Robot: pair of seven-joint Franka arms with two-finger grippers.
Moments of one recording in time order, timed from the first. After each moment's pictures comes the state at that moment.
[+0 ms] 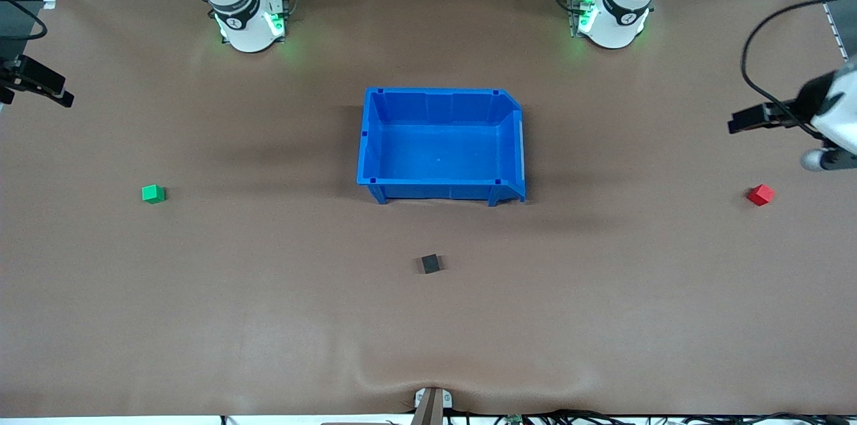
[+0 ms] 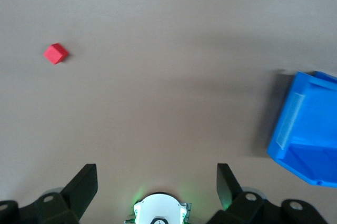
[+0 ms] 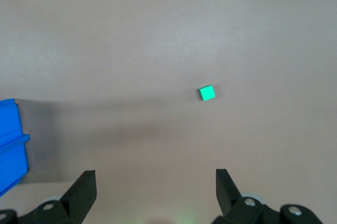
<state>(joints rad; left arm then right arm) 0.19 0.13 -0.15 -1.52 0.05 1.45 -0.08 -0.05 -0.09 -0.07 -1.62 -0.01 1.50 -0.05</state>
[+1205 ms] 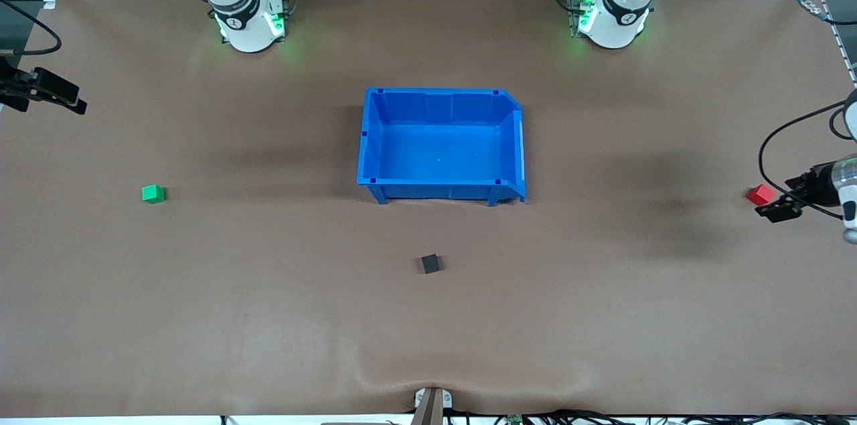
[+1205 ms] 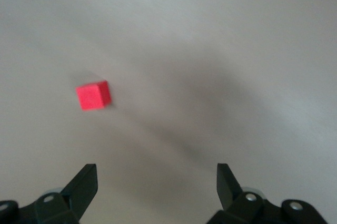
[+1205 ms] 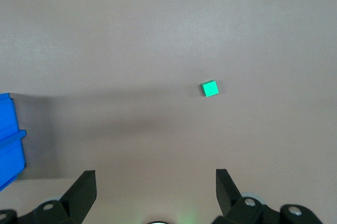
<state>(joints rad) 0.44 0.39 -0.14 -1.73 0.13 2.03 -0.44 -0.05 -0.06 -0.06 -1.65 -0.01 1.51 -0.05</state>
